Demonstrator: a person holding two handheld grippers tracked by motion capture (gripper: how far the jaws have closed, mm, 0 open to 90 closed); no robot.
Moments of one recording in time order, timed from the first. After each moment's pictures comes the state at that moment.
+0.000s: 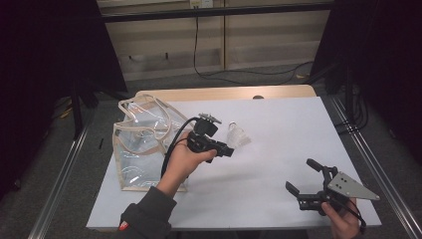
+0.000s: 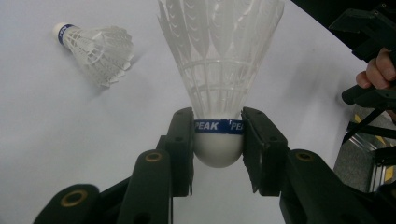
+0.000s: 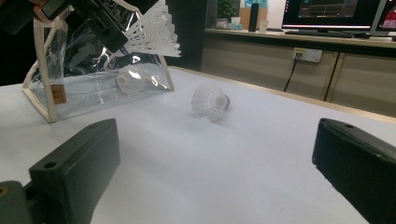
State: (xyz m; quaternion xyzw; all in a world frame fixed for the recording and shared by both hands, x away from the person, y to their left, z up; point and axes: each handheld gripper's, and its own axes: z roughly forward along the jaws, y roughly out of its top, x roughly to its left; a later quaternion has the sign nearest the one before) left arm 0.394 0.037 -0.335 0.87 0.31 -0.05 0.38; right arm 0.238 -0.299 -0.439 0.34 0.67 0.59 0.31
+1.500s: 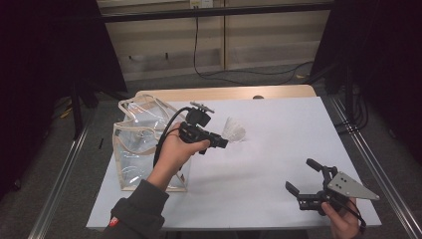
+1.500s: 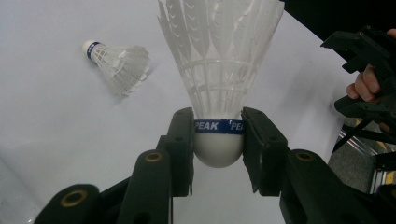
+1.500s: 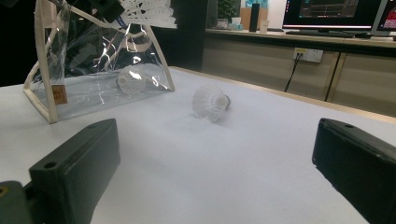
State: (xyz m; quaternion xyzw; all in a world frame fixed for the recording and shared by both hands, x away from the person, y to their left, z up) left arm 0.402 0.051 -0.305 0.87 0.32 -0.04 0.38; right arm 0.238 -0.299 -0.439 0.34 0.67 0.59 0.31
